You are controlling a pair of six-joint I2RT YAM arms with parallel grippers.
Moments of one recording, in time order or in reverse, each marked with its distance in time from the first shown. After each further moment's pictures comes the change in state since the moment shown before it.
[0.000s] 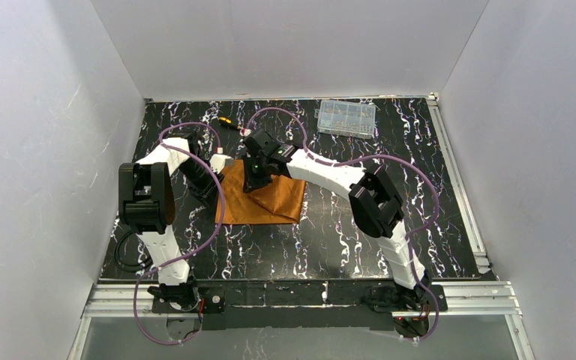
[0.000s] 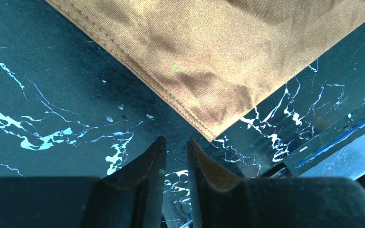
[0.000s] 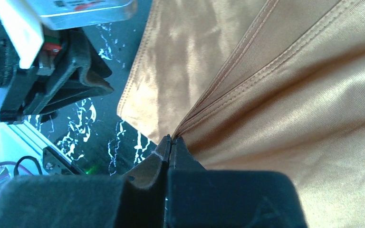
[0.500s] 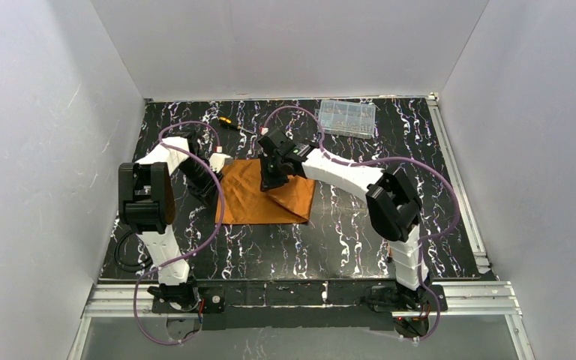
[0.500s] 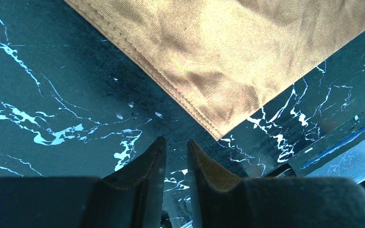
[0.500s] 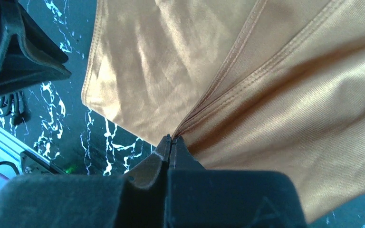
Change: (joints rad) left arm 0.000 0.003 0.015 0.000 -0.024 0.000; right arm -0.042 -0.164 -0.194 -0.005 0.079 -0.006
